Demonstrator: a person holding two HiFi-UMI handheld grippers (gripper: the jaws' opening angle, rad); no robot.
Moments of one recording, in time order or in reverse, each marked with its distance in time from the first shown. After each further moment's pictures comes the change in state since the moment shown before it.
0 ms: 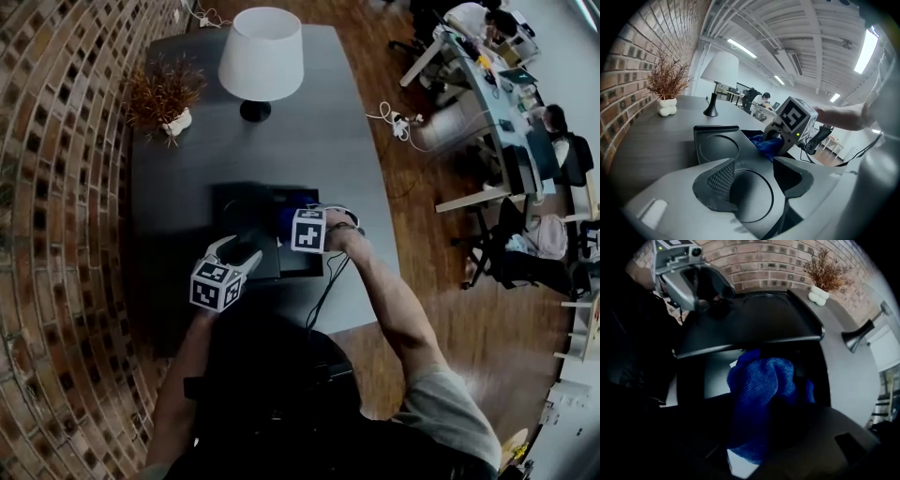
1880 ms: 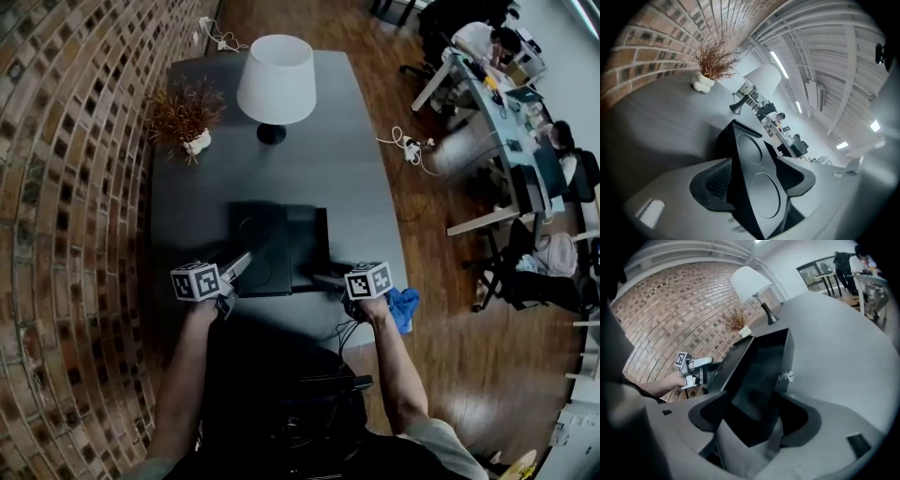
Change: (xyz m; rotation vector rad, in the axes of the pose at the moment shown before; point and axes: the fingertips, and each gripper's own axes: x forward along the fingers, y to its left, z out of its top) left arm -0.023 0.060 -0.002 -0.479 -0.122 -0.058; right arm -0.033 0.060 -0.031 1.062 -0.832 0.215
